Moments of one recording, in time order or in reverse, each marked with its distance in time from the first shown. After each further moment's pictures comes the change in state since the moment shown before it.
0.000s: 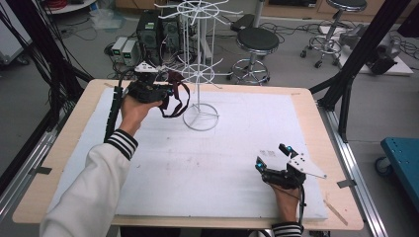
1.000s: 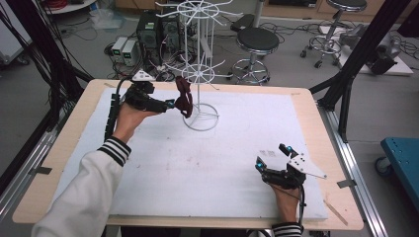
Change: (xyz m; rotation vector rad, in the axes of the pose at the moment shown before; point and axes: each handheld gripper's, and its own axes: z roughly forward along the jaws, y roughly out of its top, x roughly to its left) left arm 0.011 -0.027 -0.002 -0.021 0.003 0.030; right arm 0.000 0.000 0.000 0.002 -0.002 0.001
